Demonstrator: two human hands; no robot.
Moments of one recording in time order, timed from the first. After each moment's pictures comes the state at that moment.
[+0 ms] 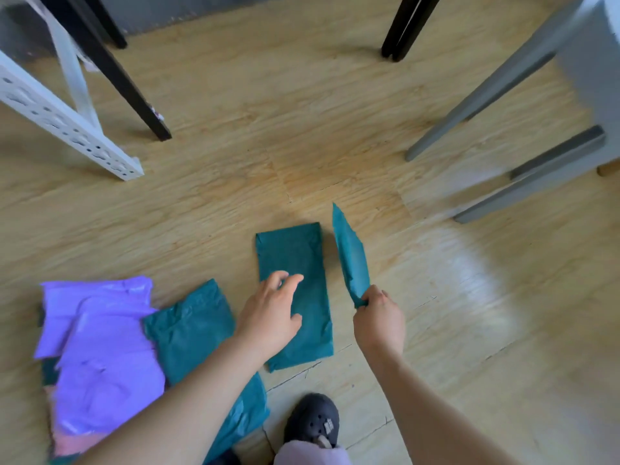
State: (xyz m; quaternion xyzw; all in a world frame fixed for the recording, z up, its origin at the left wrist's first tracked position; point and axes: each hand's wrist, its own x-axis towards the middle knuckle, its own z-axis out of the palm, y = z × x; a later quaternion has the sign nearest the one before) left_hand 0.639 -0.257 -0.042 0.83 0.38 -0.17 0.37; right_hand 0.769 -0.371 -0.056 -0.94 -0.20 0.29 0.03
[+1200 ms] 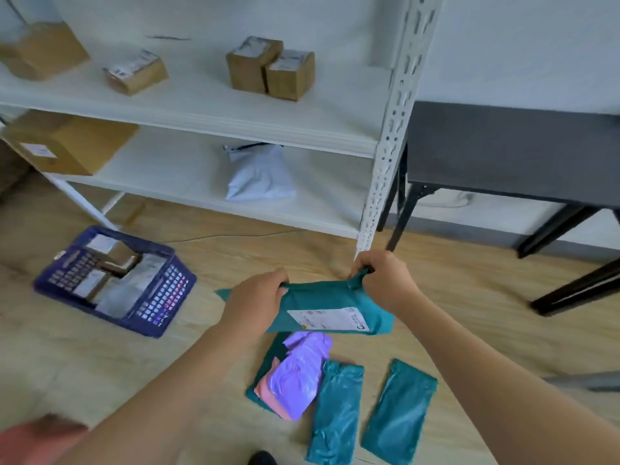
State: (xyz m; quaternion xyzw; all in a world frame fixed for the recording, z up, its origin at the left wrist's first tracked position) left_hand 0.308 -0.205 0.514 0.71 0.68 0.08 0.16; right_hand 0.516 -0.176 0.548 -0.66 -0.62 0.39 0.18
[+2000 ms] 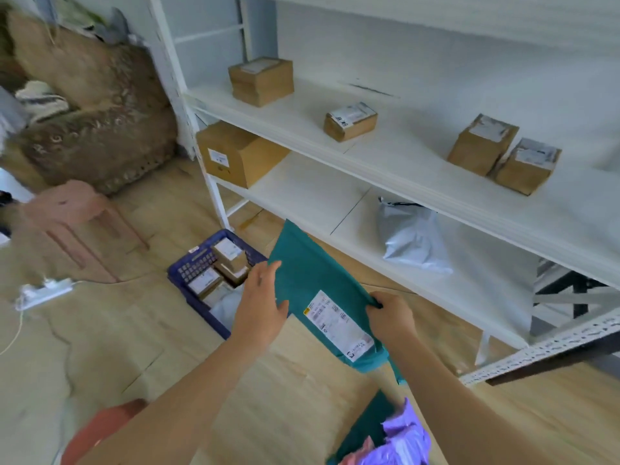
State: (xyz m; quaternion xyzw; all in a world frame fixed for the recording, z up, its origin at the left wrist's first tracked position) left_hand -0.096 -0.177 0.541 0.50 0.80 0.27 0.19; right_hand 0.094 -0.098 0.547 -0.65 -0.64 0.40 0.10
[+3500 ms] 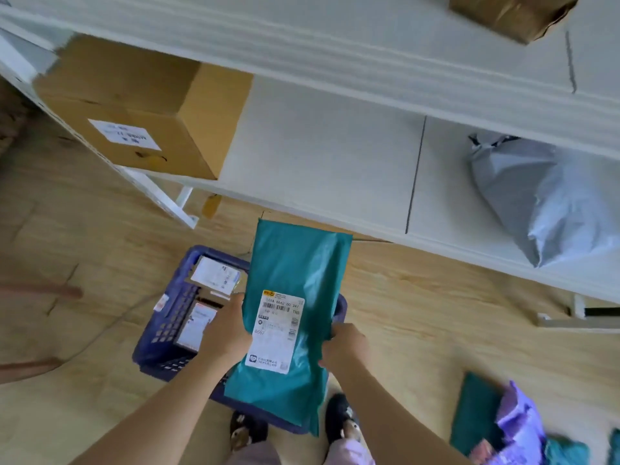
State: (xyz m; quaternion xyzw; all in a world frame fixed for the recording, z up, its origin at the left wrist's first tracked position) left_hand -0.477 0.126 0.272 0.51 0.77 -0.01 0.39; right_hand -0.296 0.125 0.267 -0.75 -0.42 0.49 -0.09
